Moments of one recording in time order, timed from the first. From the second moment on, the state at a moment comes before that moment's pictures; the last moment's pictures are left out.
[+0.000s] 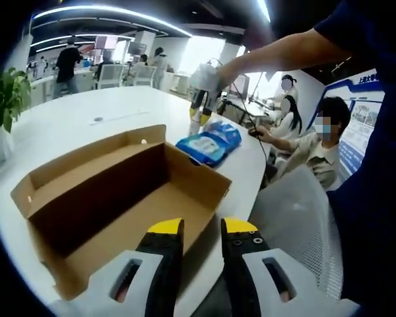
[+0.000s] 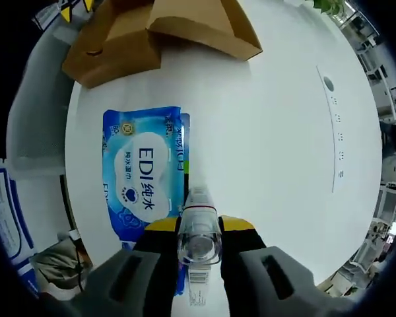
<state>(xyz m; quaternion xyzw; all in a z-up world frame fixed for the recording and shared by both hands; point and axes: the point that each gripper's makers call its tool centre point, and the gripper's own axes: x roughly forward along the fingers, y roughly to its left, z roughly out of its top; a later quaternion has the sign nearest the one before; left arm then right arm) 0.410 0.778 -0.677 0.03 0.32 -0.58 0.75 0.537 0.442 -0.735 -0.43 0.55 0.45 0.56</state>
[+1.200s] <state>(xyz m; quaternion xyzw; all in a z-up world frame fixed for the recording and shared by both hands) 0.408 0.779 -0.661 0.03 0.30 -0.58 0.76 0.526 0.467 -0.654 -0.41 0.50 0.42 0.64</state>
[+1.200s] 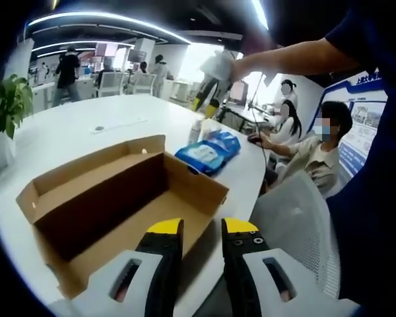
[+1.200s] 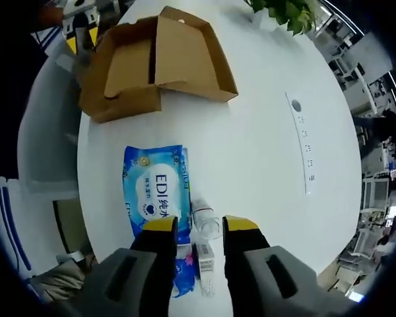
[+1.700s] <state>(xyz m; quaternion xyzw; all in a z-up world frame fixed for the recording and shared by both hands) 0.398 0.798 -0.651 0.03 0.28 -0.58 0.77 0.496 0.489 -0.625 -0.41 0.48 0.41 0.66</state>
